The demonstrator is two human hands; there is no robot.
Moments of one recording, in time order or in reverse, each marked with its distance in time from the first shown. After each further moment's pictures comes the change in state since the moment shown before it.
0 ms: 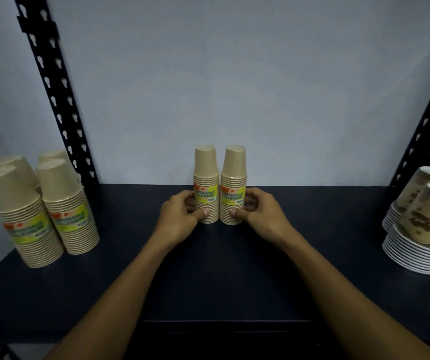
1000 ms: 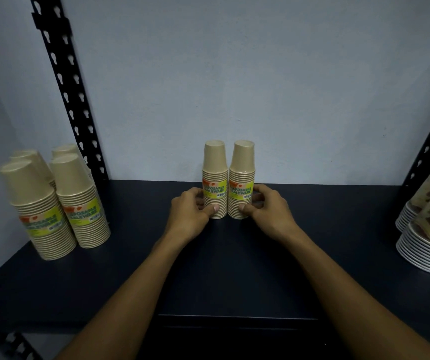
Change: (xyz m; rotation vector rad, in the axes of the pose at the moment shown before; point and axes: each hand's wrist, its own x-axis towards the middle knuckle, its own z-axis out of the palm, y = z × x) left_hand -0.004 0.007 0.002 0.077 0.058 -0.031; right_hand -0.006 -0.013 0.006 -0.159 0.056 -0.016
